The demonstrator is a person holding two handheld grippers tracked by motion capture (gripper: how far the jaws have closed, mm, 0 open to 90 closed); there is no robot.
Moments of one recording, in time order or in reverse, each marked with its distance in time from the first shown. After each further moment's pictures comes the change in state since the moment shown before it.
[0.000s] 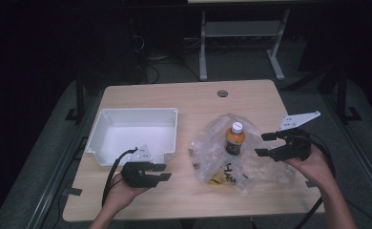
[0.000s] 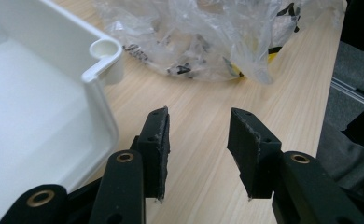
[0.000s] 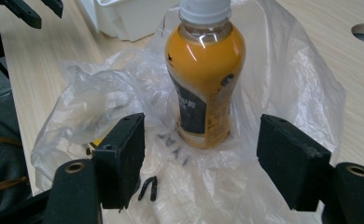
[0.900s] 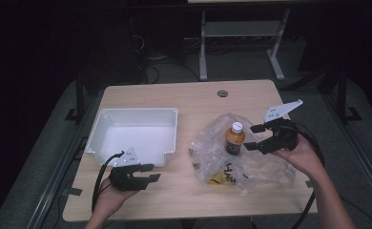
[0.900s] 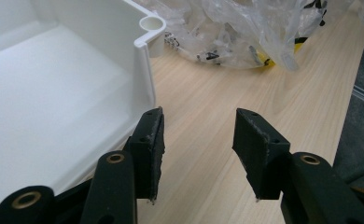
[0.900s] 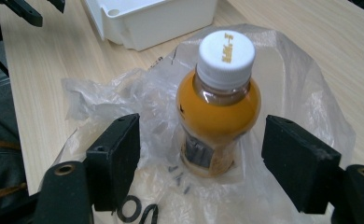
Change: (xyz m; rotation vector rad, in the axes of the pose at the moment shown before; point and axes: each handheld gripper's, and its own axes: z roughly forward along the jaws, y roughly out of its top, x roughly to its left) left arm 0.006 -0.020 -0.021 -0.035 0.079 -0.035; right arm 0.007 0.042 0.016 0.051 0.012 -0.061
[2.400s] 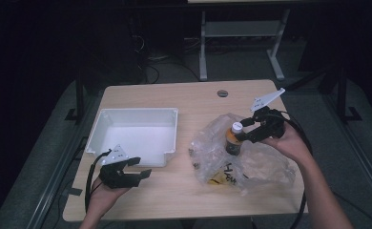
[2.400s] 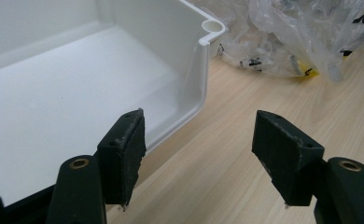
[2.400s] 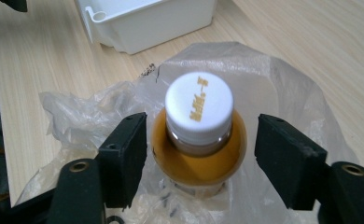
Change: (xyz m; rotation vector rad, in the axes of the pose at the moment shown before) left arm 0.019 -0.010 -0.015 -0.046 0.110 -0.062; right arm -0.019 0.029 0.025 0.063 0.028 -0.007
